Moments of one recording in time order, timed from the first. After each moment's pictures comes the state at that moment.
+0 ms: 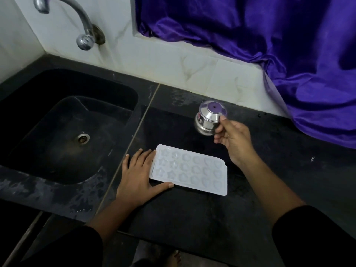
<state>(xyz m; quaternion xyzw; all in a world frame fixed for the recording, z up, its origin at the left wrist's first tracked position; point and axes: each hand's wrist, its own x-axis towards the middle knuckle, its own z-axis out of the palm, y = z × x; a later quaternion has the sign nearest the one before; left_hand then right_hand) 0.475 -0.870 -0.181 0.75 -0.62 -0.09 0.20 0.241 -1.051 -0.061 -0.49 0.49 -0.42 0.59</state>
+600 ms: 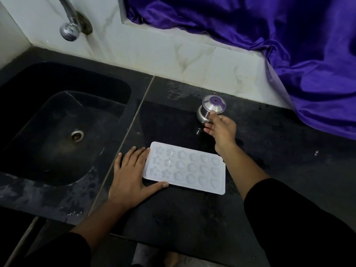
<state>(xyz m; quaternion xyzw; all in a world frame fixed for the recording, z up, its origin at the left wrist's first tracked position) 0.476 -0.871 -0.182 0.75 -0.62 -0.08 0.20 0.268 -1.098 -0.122 -0.36 0.58 -0.46 0.57</state>
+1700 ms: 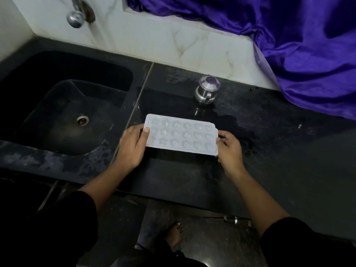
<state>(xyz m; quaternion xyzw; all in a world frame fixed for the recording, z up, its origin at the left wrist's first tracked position) 0.488 -0.854 -0.152 0.73 -0.52 -0.25 0.36 0.198 -0.937 -0.131 -0.53 0.65 -0.33 0.43</state>
